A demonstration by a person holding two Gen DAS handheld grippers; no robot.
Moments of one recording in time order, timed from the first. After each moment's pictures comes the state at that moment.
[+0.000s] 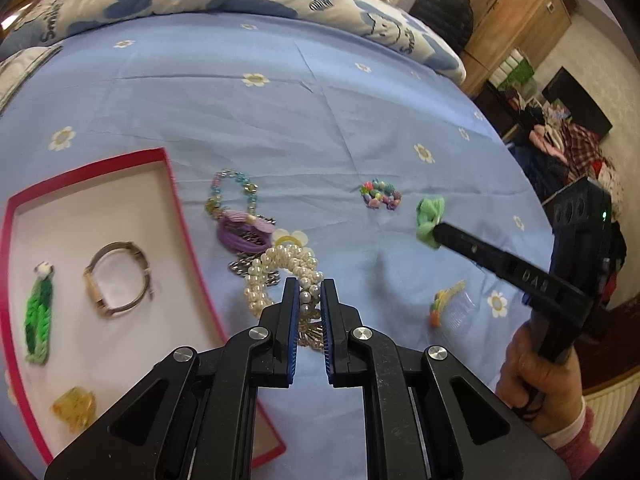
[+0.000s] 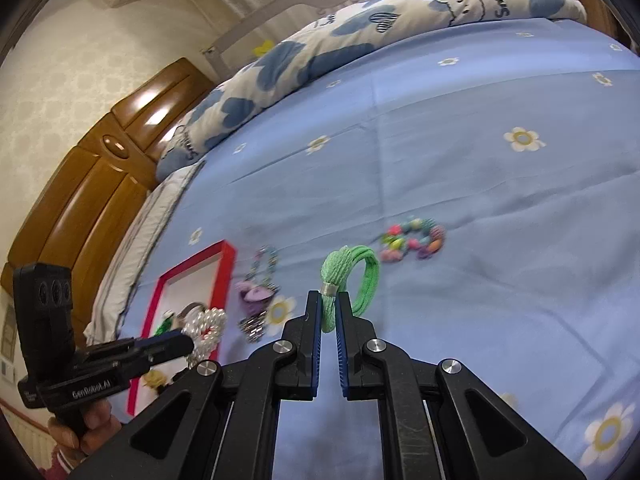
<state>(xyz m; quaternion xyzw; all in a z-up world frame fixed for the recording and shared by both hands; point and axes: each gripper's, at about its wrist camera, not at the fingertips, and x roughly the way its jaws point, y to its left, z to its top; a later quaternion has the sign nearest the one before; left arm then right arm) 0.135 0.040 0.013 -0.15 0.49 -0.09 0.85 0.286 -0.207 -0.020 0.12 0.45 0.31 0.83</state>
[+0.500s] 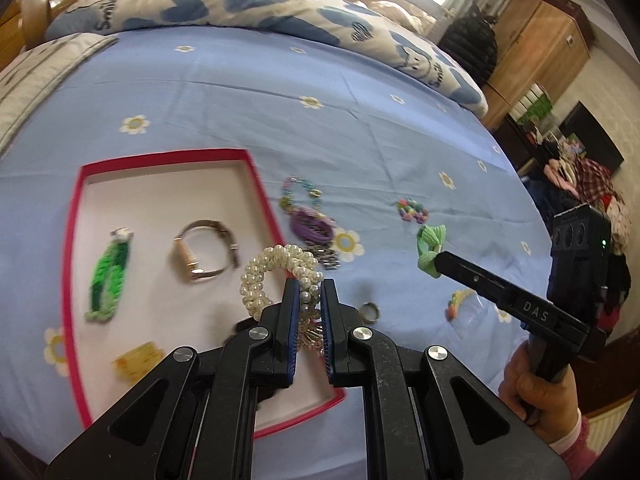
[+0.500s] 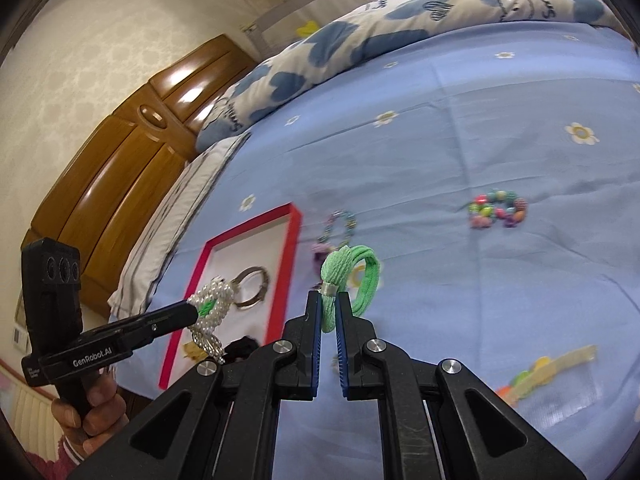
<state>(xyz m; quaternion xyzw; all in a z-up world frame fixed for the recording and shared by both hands) 0.083 0.096 0.030 -0.18 0.46 -0.03 0.87 0.241 -0.154 -0.010 0.10 0.45 0.37 0.80</state>
